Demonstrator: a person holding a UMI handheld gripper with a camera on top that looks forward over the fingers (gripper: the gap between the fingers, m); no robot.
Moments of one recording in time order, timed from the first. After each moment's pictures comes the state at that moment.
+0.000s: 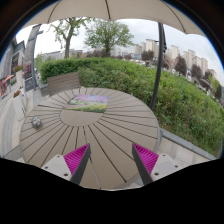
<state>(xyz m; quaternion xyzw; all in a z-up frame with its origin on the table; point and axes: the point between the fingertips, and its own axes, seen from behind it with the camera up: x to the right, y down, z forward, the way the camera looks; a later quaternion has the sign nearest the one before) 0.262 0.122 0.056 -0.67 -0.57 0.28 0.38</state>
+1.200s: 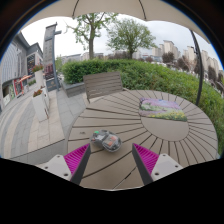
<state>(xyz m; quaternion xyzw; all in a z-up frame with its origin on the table) 0.109 -0.234 0.013 -0.61 -0.62 0.36 0.32</state>
